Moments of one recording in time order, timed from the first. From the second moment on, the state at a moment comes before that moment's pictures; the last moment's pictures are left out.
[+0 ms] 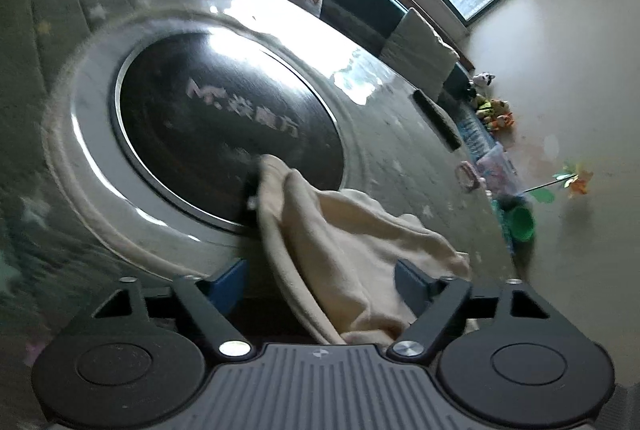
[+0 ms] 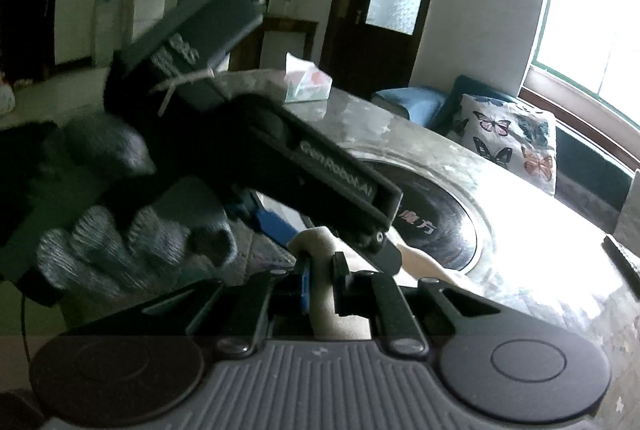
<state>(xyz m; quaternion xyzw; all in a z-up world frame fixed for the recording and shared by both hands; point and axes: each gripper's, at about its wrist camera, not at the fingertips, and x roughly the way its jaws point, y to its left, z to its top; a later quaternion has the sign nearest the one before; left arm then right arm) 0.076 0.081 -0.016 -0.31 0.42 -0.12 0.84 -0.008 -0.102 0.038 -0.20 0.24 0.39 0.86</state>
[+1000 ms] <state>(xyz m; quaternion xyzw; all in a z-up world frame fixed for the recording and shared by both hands) 0.081 0.075 -0.029 -0.32 0.43 -0.11 0.84 0.079 -0.241 0.005 -0.05 0.34 0.21 0.91</state>
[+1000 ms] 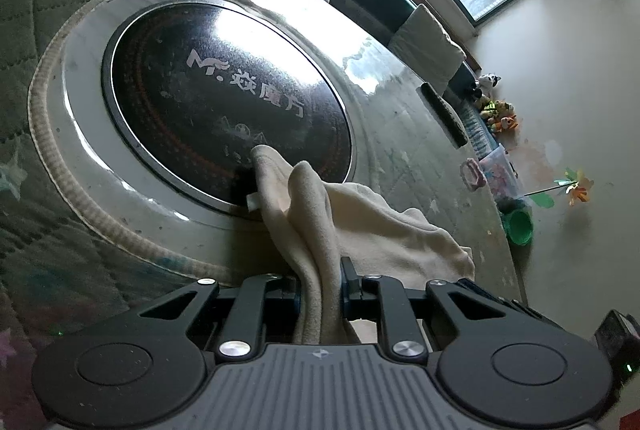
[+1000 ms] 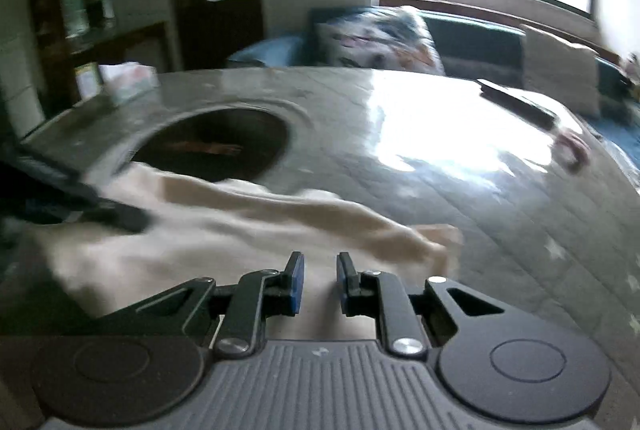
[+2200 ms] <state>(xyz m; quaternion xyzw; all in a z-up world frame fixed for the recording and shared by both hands) 0.095 0.030 0.006 -0.21 0.40 -0.09 0.89 0.098 -0.319 0.005 0.12 0.32 0.17 0.92</state>
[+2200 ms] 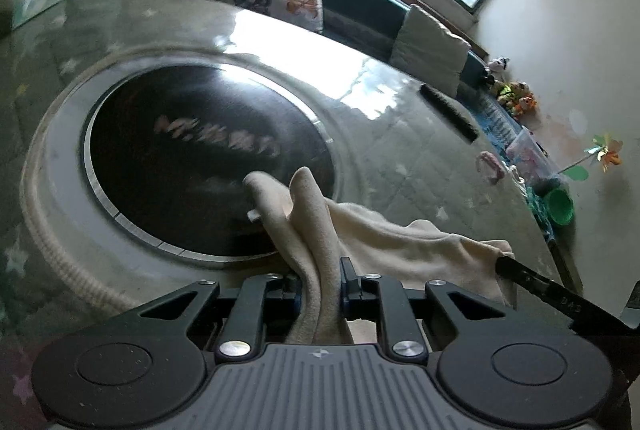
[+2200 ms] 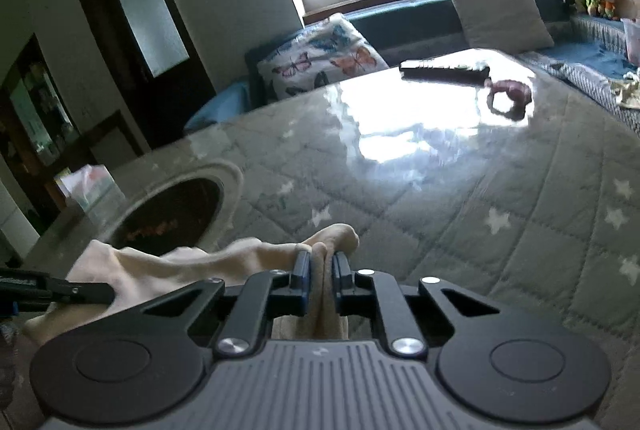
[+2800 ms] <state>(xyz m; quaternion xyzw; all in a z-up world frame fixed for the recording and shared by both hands) 0.195 -0.092 0.028 -0.13 0.40 -0.16 0.89 0.124 -0.404 0.043 0.10 0.27 0.08 0.95</state>
